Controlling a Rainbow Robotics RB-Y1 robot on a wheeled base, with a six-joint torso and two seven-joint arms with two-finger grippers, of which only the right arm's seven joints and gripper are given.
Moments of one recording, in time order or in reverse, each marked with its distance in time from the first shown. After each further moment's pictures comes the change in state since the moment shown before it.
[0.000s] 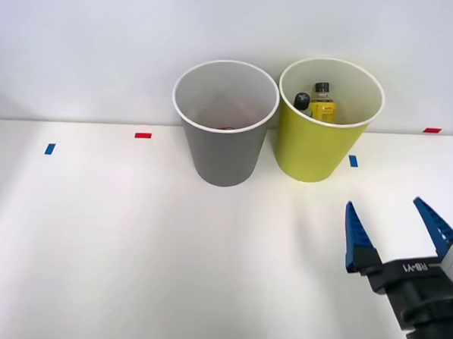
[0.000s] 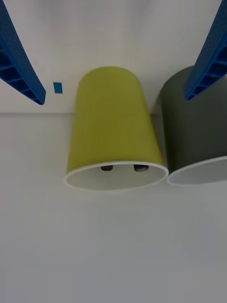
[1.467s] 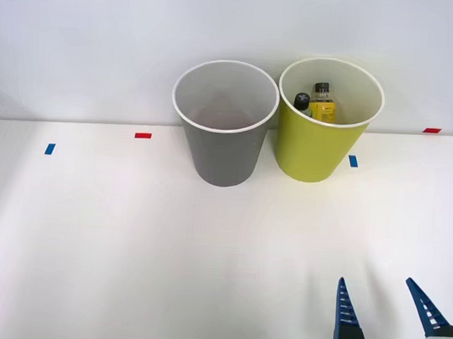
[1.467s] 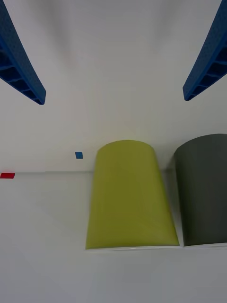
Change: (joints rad) arm 0.198 0.150 0.054 0.255 0.155 -0.325 0.068
